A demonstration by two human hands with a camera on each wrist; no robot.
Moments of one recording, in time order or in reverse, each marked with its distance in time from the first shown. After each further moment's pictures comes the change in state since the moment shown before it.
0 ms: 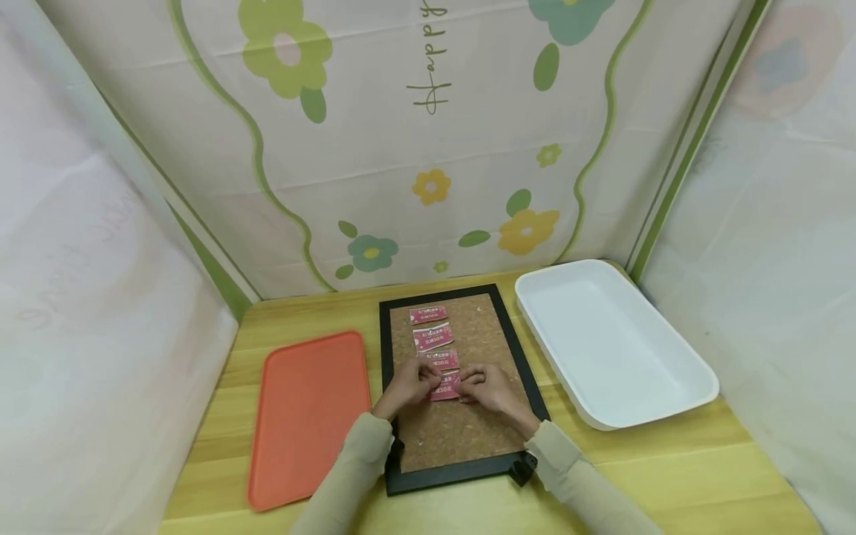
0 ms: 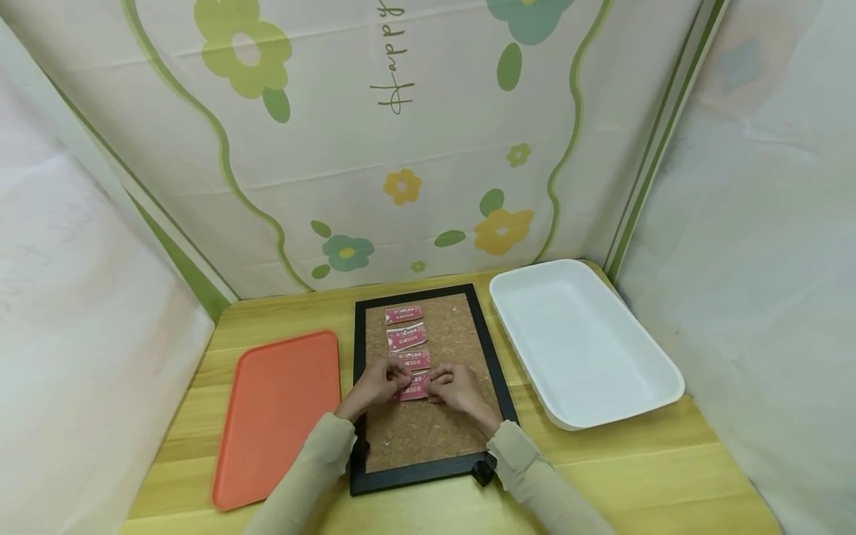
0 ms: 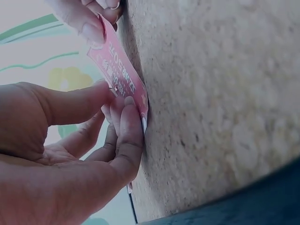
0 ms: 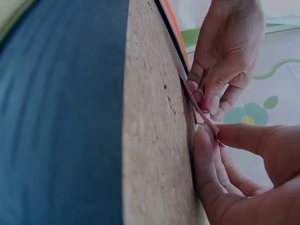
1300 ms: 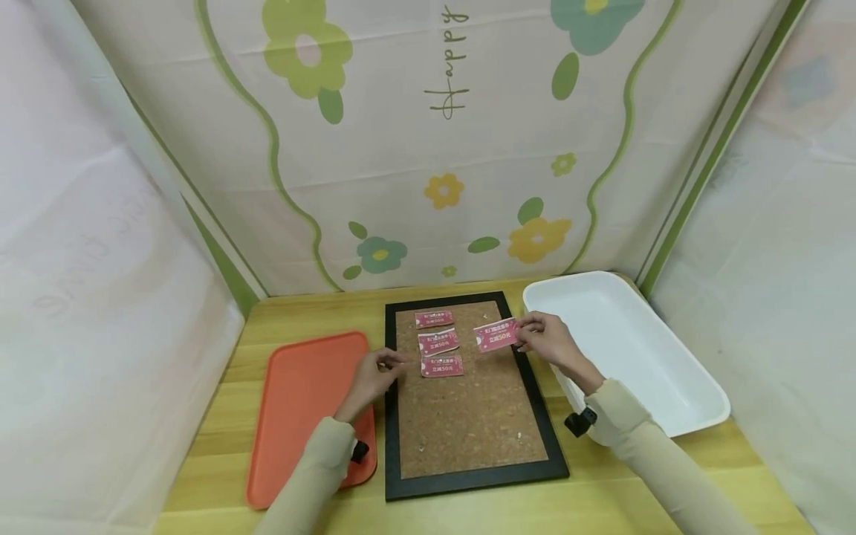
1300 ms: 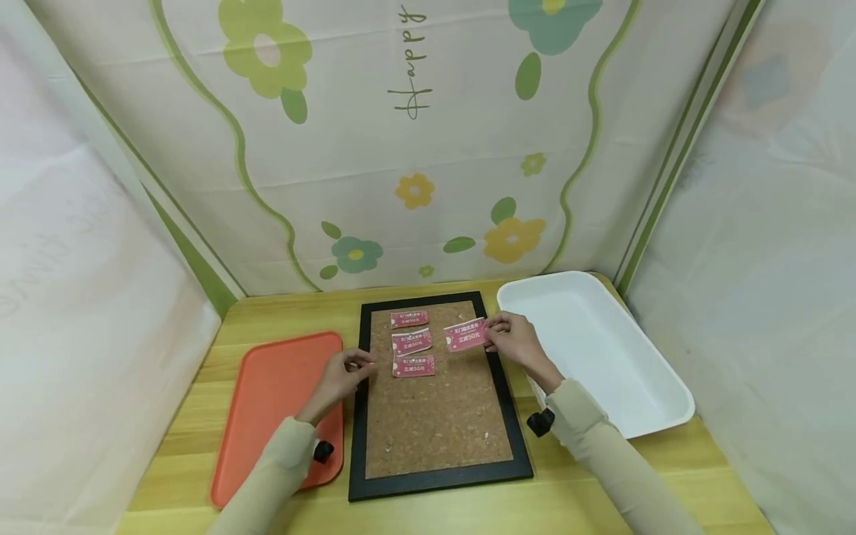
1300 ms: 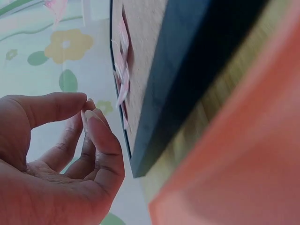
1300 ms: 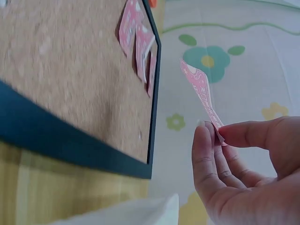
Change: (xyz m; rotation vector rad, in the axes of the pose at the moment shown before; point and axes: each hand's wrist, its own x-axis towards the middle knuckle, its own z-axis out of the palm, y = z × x) left_hand -0.020 -0.037 -0.054 -0.141 0.252 0.021; right_hand 0.025 -0.056 -0.123 -0.198 0.104 -0.128
